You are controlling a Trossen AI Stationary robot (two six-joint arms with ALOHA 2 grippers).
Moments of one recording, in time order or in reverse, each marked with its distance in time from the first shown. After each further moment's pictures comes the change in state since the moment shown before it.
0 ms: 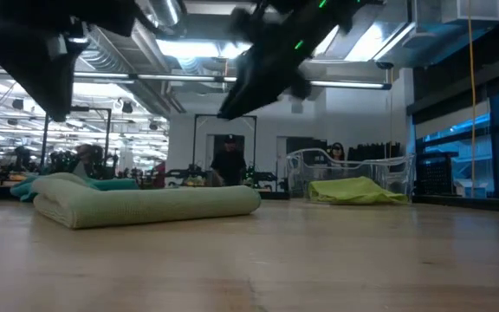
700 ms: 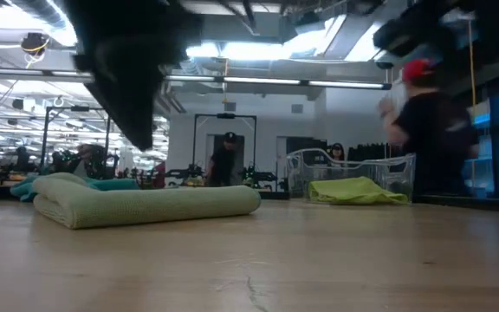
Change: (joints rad) left arm 0.103 0.064 0.033 0.383 -0.072 -0.118; right arm 0.255 -0.327 -0.023 -0.976 -0.343 0.436
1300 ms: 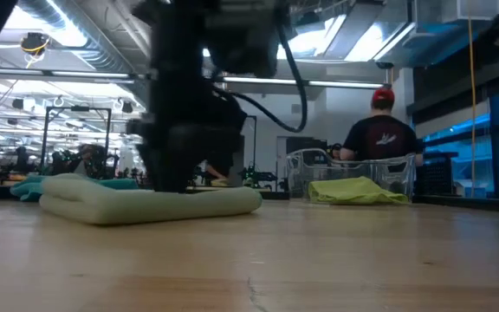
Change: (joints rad) left arm 0.285 0.173 0.006 0.153 0.302 0.243; right arm 0.297 -0.590 -0.378 0.039 0.160 0.541
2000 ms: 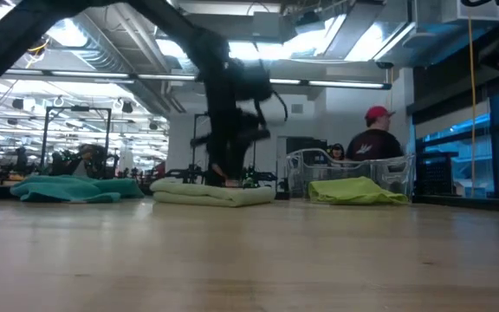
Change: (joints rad) left arm 0.634 -0.016 0.161 0.209 0.090 0.501; right arm 0.005 -0.077 -0.141 0.105 0.002 0.031
